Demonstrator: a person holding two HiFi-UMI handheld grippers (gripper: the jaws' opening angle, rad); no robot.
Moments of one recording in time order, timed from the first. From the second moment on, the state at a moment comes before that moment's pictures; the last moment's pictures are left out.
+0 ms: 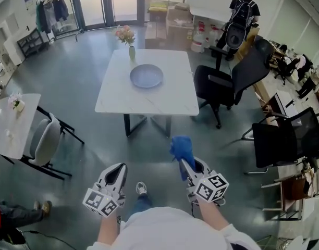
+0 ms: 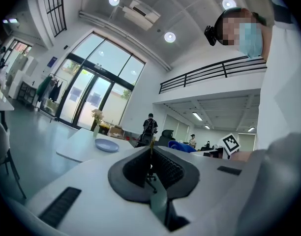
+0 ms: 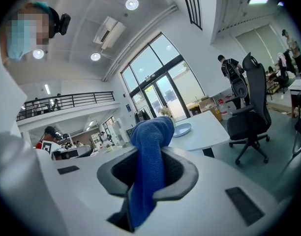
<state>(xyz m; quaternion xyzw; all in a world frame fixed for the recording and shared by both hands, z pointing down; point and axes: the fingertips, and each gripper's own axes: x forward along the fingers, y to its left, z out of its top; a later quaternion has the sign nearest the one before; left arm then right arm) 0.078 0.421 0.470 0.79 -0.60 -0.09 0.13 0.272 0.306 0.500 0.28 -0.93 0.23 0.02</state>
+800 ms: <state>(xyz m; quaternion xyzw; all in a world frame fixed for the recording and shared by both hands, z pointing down) -0.070 0.305 0.472 0.81 -0.57 -0.10 0.14 0.165 0.199 0.502 0.35 -0.91 0.24 0.02</state>
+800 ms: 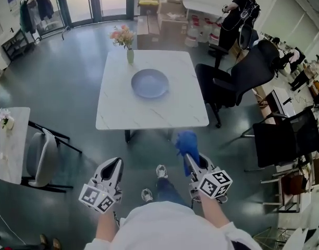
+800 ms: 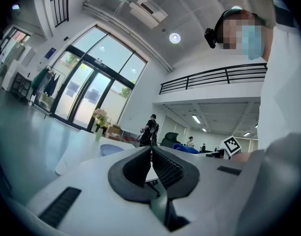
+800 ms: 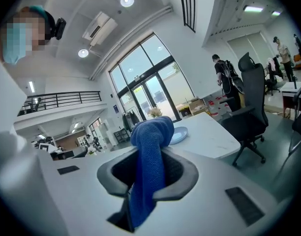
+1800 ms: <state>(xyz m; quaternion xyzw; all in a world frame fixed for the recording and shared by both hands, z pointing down) -0.085 0.059 0.471 0.79 -0.59 -0.10 0.14 0.112 -0.044 0.514 0.29 -0.92 0.24 0.03</state>
